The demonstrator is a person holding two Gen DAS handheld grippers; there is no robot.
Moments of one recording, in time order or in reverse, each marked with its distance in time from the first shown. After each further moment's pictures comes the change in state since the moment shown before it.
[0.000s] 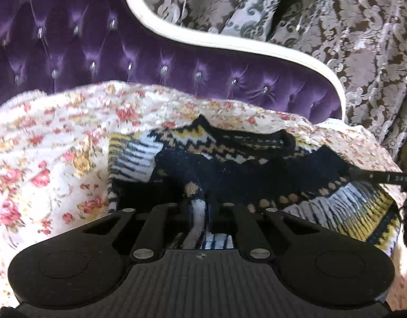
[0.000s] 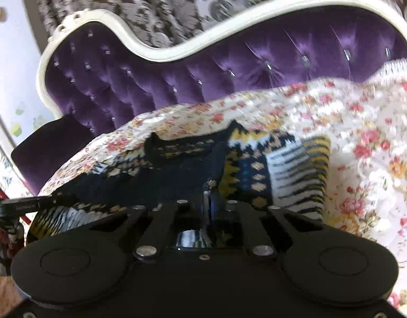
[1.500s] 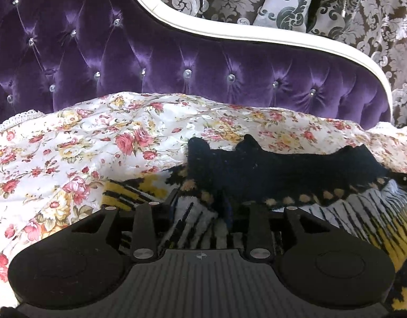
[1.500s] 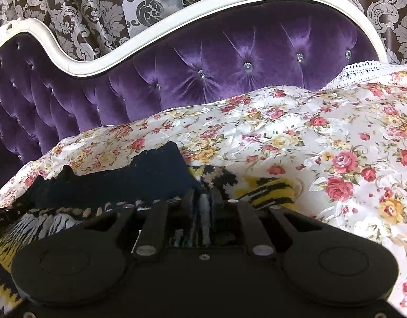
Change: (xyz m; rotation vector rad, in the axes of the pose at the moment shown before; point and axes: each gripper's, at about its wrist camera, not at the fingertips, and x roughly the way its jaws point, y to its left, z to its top) left arm 0.124 0.018 0.044 0.036 -0.014 0.138; right arm 0.081 -0.042 0.021 0.106 -0.031 -0.290
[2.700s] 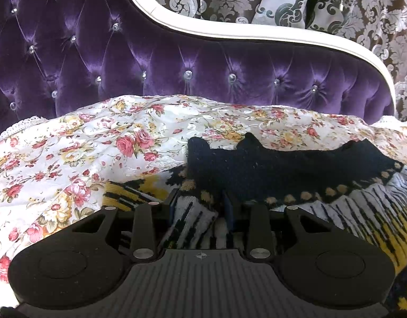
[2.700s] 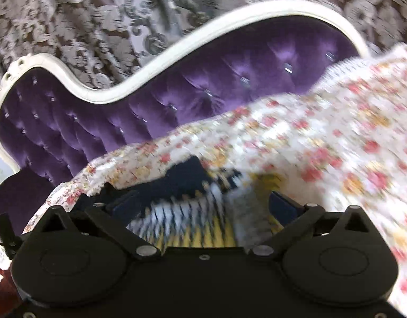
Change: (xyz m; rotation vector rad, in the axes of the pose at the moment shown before) left arm 0.001 -0.003 -0.002 0.034 -0.007 0.019; right arm -0.087 -0.015 0.007 0.157 0.039 0.064
